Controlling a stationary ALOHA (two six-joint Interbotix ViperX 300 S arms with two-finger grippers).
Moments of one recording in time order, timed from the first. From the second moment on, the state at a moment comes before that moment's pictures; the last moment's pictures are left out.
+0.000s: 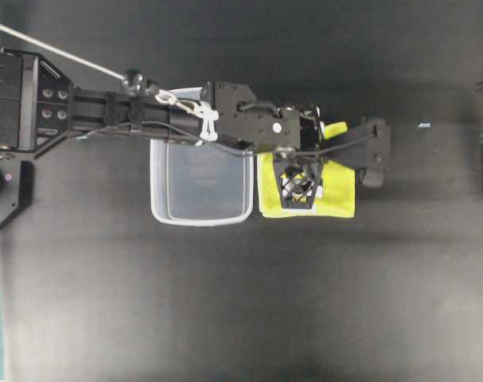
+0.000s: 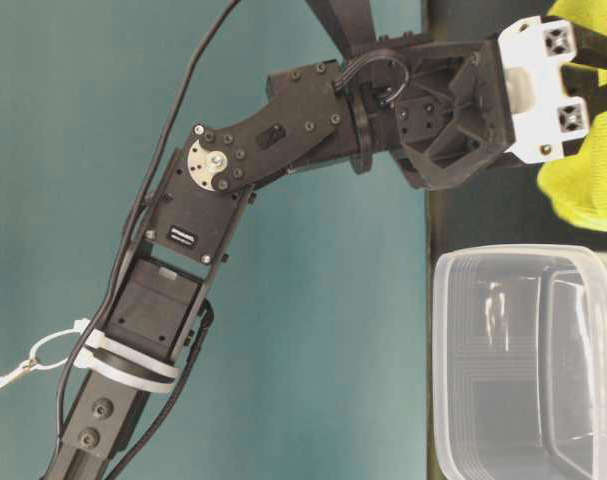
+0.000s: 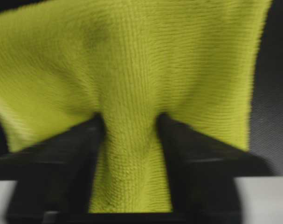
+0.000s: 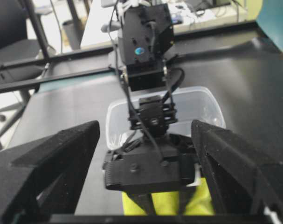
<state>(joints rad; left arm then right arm) 0.01 0.65 -0.25 0.04 0.86 0.09 -0.04 -1.36 1.24 0.02 0.23 0.12</state>
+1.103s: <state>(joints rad) 0.02 -0.01 0.14 0.04 1.08 0.10 -0.05 -1.36 1.24 0.02 0.22 0.12</state>
